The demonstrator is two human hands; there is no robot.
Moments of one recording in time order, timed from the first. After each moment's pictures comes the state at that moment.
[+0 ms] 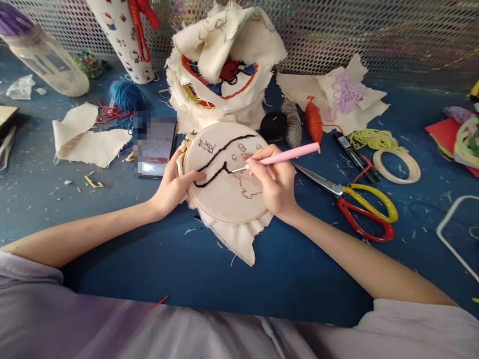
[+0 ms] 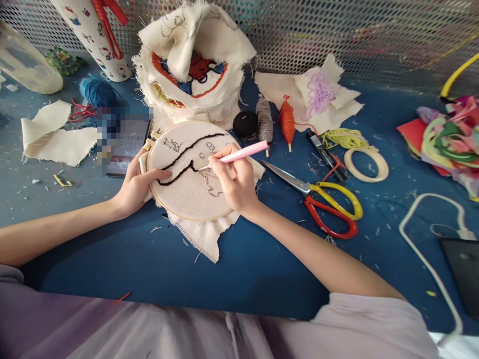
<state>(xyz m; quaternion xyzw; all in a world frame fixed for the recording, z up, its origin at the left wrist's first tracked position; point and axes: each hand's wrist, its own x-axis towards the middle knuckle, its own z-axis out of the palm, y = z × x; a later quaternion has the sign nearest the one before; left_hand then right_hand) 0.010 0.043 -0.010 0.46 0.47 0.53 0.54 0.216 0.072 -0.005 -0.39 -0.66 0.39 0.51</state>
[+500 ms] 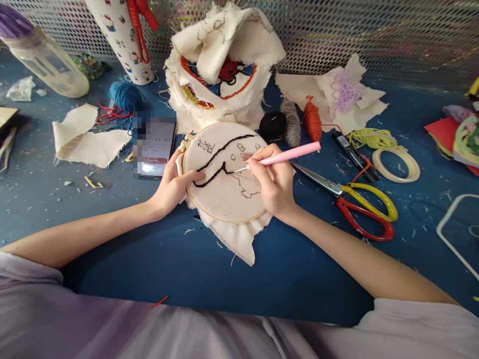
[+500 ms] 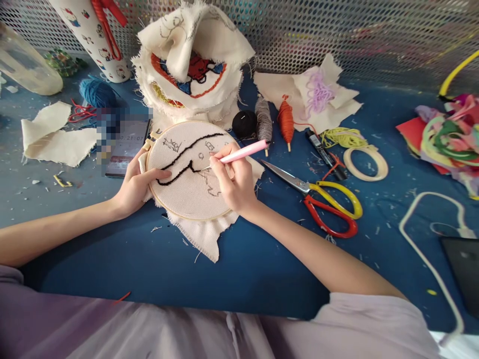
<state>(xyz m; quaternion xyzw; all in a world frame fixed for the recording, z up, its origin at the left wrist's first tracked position) 0.010 0.042 -0.009 0.46 0.46 0.53 0.55 0.216 0.073 -0.010 -0.36 -0.68 0.36 0.52</state>
